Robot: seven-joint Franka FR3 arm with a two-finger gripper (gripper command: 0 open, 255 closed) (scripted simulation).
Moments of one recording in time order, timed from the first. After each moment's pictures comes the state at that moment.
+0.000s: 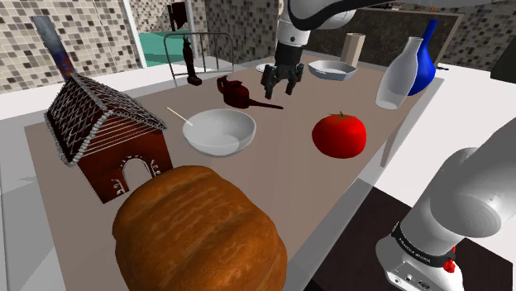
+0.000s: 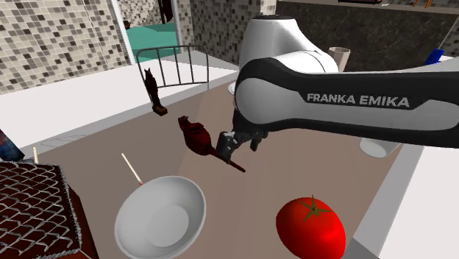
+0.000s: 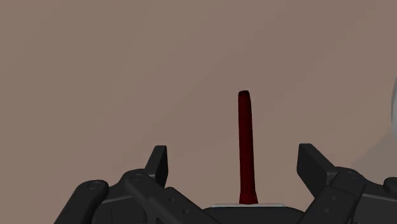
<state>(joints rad) 0.00 -0.23 0.06 -2.07 0.08 1.95 0.13</state>
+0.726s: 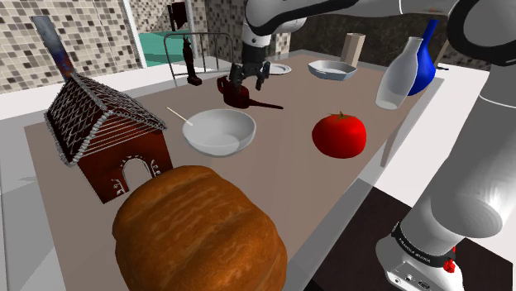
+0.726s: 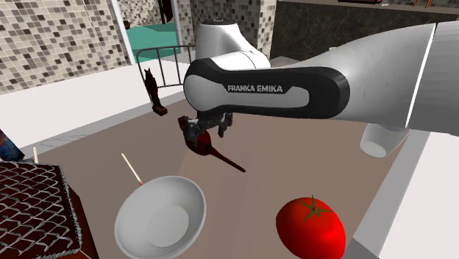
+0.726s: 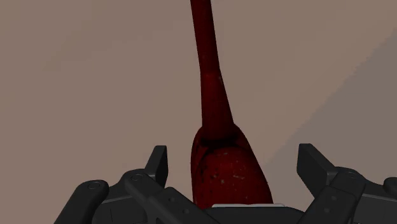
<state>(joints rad) 0.02 0.13 0.09 -1.70 0.03 1.99 0.20</state>
